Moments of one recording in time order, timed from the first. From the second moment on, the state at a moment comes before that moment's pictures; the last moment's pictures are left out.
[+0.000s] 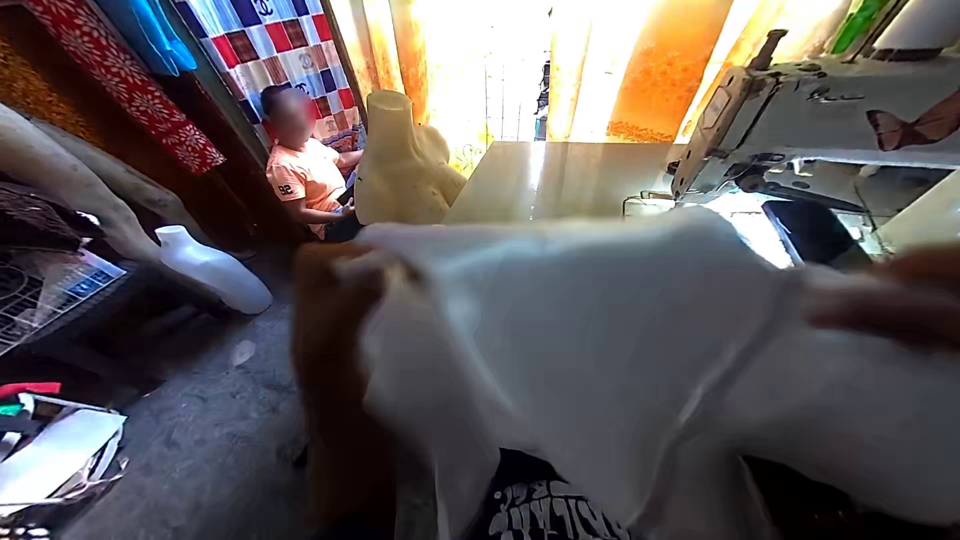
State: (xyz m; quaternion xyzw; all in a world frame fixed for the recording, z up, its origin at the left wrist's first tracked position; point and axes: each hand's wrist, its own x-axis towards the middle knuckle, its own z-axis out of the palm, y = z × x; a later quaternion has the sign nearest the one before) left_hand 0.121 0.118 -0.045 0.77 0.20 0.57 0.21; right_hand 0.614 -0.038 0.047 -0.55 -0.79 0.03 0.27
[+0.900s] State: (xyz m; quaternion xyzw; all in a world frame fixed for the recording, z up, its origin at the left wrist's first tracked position) left_hand 0.244 0.150 -0.009 0.63 0.45 0.46 0.43; right_hand 0.387 0.016 -0.160 -0.54 -0.61 0.15 0.56
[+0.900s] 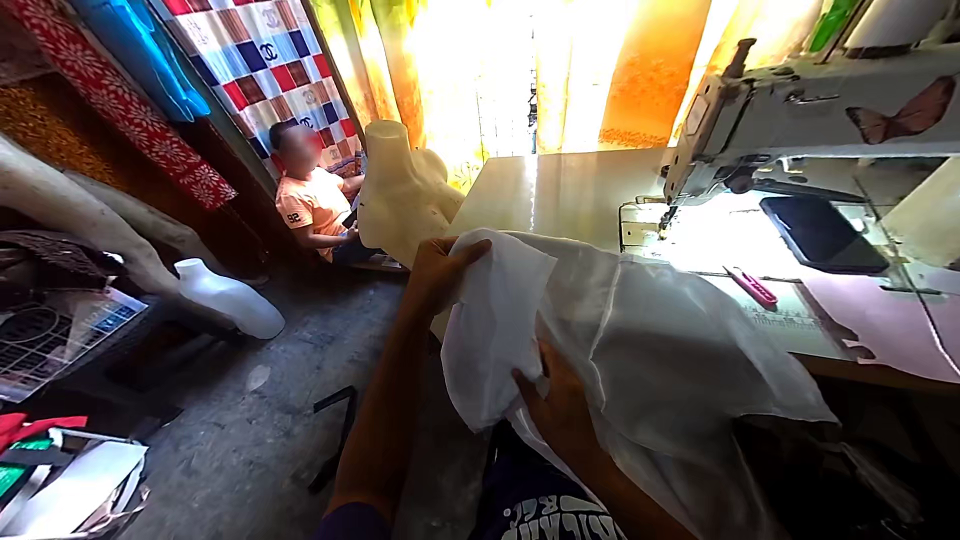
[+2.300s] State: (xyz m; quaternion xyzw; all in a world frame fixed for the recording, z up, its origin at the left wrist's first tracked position) left_hand 0.265 0.076 -0.023 0.80 0.19 0.41 0.40; right_hand 0.507 -0.032 -0.063 -0.47 -0.63 0.23 0.58
